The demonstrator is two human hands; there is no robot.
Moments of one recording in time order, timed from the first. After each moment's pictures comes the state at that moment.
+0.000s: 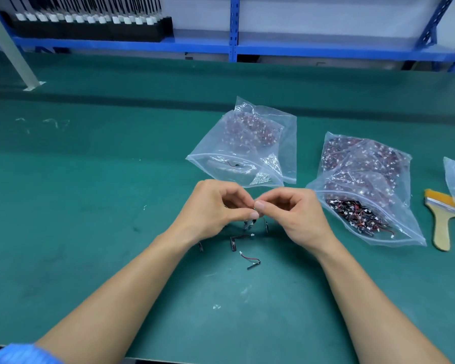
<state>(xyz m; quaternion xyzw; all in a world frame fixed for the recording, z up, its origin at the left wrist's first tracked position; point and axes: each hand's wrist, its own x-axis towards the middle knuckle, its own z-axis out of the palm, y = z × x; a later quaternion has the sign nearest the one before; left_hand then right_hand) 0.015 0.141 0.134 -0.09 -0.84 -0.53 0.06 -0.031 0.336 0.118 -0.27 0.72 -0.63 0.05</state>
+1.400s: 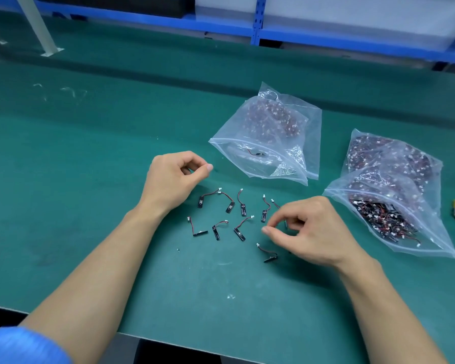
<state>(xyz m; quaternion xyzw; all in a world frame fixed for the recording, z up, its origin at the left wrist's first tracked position) 0.013 0.050 0.104 0.09 -0.86 -0.44 0.23 -0.005 0.331 0.133 -0.39 0.86 -0.33 -0.02</state>
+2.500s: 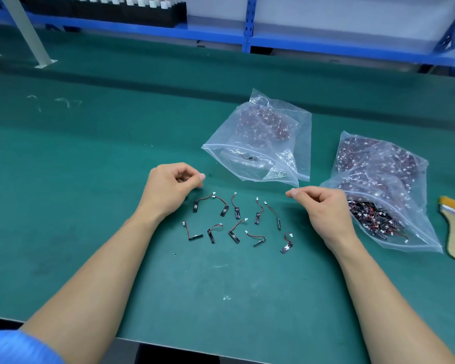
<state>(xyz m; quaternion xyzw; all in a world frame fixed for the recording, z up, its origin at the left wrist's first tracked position) 0.008 0.049 0.094 0.12 -0.85 -0.49 0.17 -0.046 0.347 0.104 -0.10 0.82 -0.56 -0.02</state>
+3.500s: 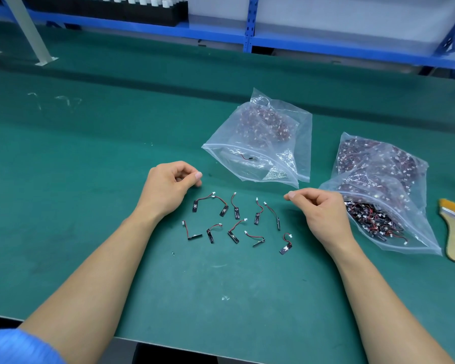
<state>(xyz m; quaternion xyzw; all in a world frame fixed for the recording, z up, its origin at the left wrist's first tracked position) 0.009 0.048 0.095 0.12 -0.85 -0.48 0.17 -0.045 0.347 0.102 -0.12 0.82 -0.56 -0.01</state>
